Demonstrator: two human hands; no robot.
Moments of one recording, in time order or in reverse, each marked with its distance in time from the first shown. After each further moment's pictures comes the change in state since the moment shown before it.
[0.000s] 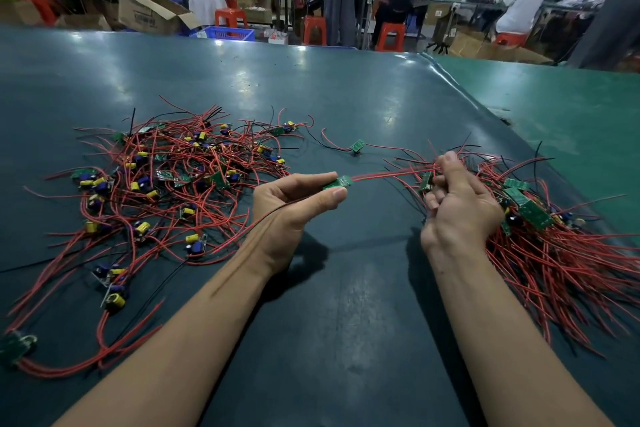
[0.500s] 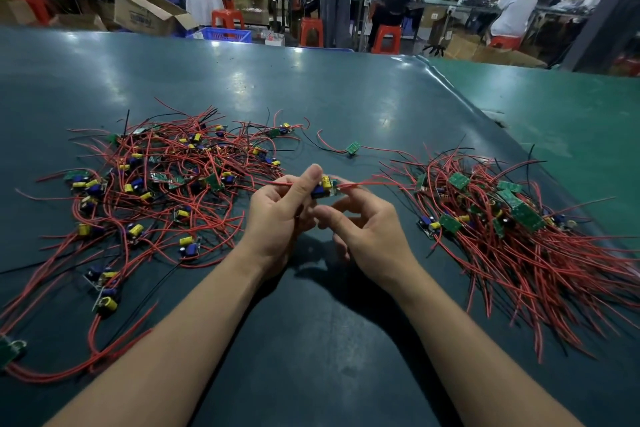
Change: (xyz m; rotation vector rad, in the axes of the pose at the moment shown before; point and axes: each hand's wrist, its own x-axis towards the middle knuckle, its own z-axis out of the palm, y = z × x) left_hand 0.002 0.002 0.006 -0.124 0.053 -0.170; right_hand -0.051 0.032 -0.004 -0.573 -0.976 -0.042
